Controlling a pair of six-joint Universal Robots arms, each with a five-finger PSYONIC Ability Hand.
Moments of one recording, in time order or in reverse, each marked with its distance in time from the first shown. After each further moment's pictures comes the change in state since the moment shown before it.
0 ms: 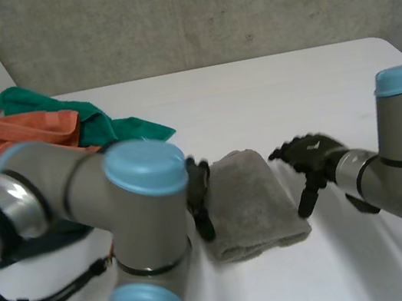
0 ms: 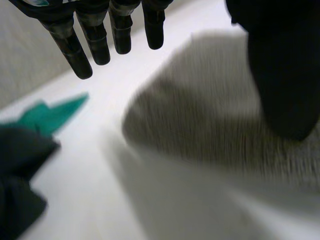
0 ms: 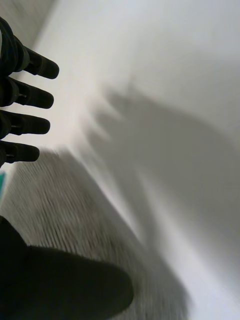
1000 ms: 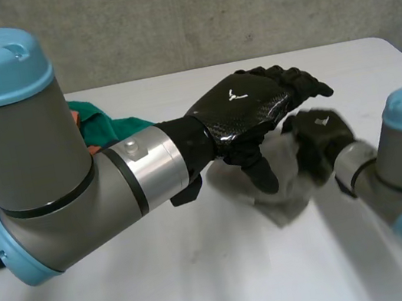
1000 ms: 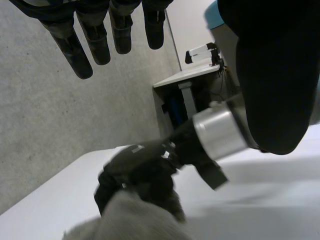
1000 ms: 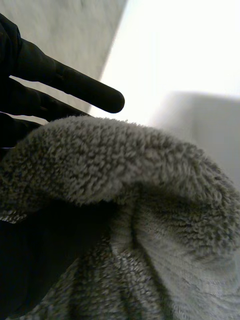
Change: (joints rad) left arm 0.137 0.238 0.088 -0.021 0.934 0.000; right arm -0.024 0.018 0.106 -0.447 0.063 0.259; left_hand 0.000 0.000 0.000 0.000 0.000; right_hand 0.655 0.875 0.889 0.986 0.889
